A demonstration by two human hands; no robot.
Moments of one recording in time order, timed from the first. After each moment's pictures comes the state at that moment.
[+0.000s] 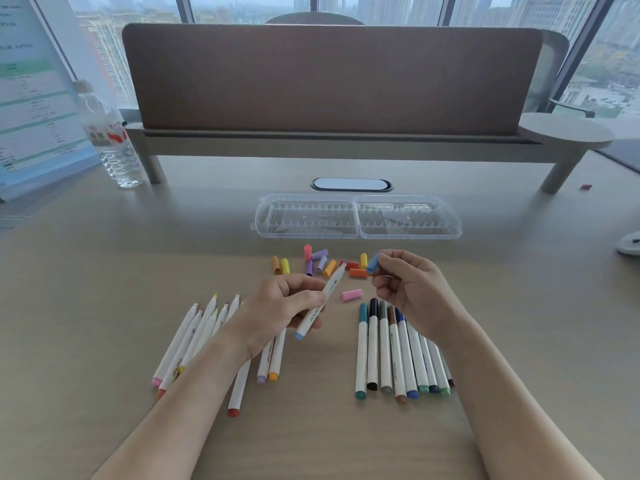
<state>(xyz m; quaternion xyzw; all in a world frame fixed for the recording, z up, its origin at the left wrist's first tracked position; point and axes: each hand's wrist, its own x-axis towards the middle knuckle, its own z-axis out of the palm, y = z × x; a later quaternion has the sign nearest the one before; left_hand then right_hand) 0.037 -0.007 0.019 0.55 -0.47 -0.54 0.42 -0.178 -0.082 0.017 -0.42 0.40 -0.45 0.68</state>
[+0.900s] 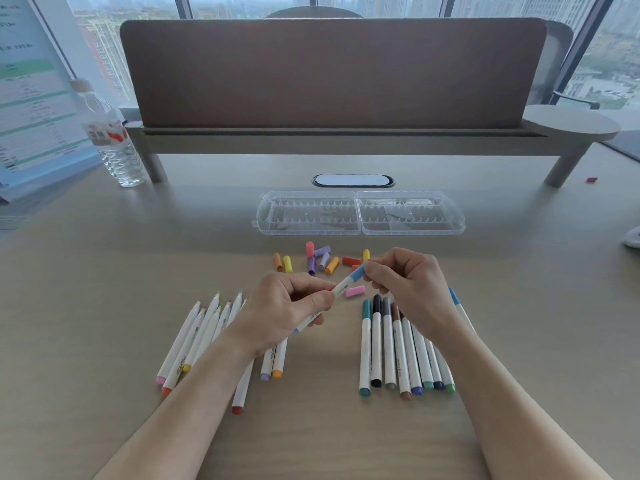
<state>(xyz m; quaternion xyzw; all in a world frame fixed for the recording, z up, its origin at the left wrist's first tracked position) 0.034 -0.001 0.022 0.55 -0.57 -0.45 0.42 -0.172 -0.067 0.017 -0.63 0.45 -0.44 0.46</state>
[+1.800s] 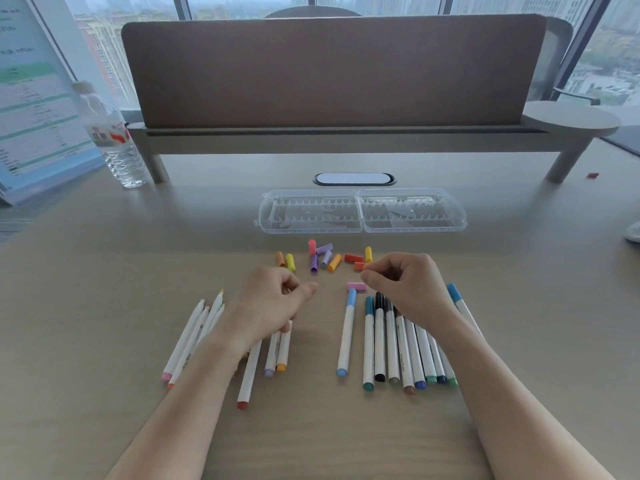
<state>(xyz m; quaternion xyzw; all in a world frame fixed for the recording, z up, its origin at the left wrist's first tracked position) 0.044 -0.002 0.033 0.72 -0.56 -0.29 0.27 -0.174 -0.075 0.005 -0.70 0.49 -0.37 0.36</state>
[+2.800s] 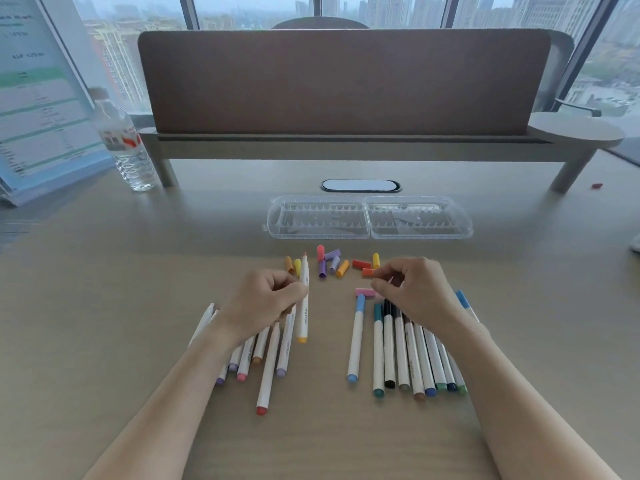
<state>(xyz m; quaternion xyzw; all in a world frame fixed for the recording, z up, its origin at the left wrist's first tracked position) 0.074 -0.004 0.023 0.64 -0.54 -0.39 0.37 -0.172 -0.085 0.003 -0.77 0.53 -0.29 0.22</state>
